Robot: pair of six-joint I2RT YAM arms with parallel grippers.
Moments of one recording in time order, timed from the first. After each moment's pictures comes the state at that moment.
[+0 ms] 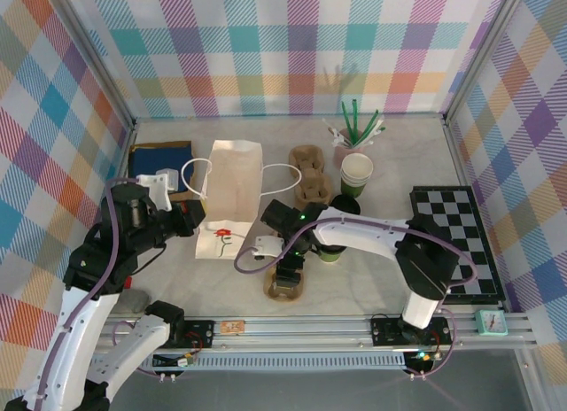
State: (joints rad) left arm -0.31 0.72 1.12 -0.91 0.27 -0.50; right arm 1.04 1.76 1.25 -0.84 -0.22 -0.51
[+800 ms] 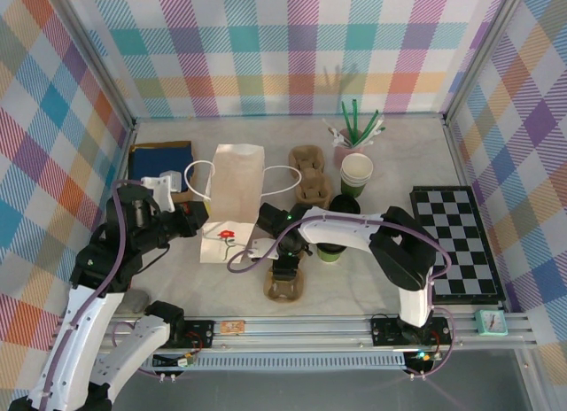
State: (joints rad) left arm -0.29 0.71 1.05 -0.86 0.32 -0.54; right arm 1.04 1.89 1.31 -0.84 -0.17 -0.52
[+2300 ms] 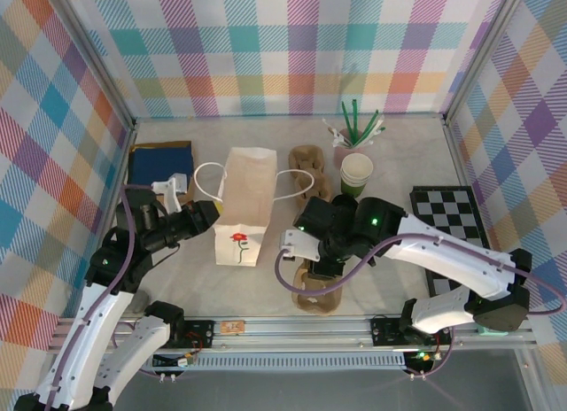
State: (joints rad) left arm -0.28 0.67 0.90 -0.66 0.46 -0.75; right arm 1.19 1.34 1.52 -1.38 0.01 -0.31
